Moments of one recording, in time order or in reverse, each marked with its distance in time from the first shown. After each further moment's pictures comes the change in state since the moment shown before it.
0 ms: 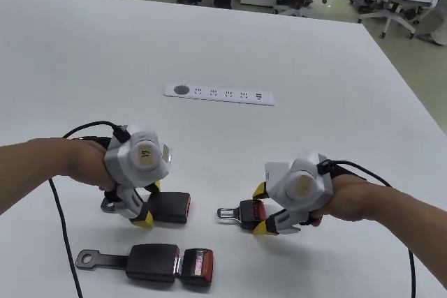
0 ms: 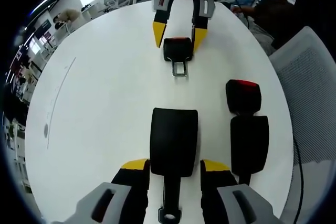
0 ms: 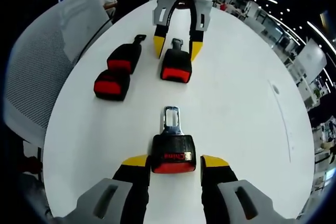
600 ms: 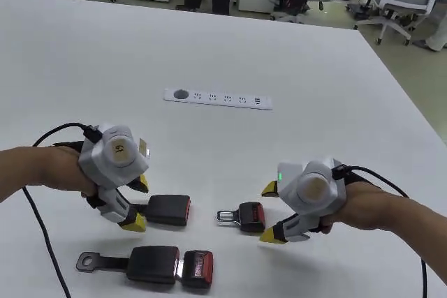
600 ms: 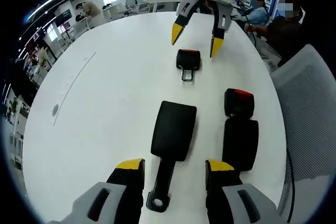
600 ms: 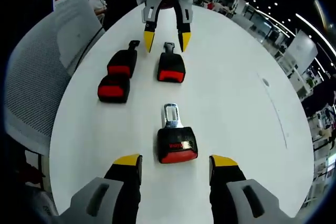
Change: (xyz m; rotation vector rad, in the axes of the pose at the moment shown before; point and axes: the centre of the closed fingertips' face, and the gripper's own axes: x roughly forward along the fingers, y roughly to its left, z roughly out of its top) left arm -0.022 -0.010 -0.010 -0.145 -0.111 0.050; right arm -0.017 0.006 -0.008 0.083 -0.014 -0.056
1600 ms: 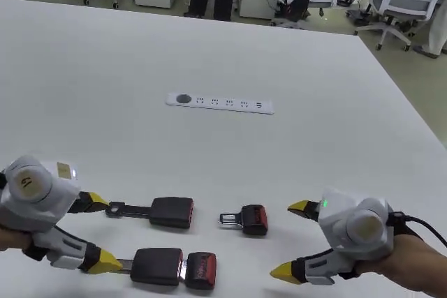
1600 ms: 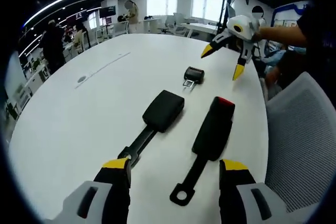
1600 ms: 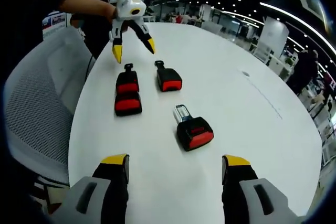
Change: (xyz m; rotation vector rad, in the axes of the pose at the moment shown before) left arm -0.046 -0.038 -0.045 -0.292 -0.261 0.117; right arm -0.032 0.040 -0.008 0.259 -0.175 -0.109
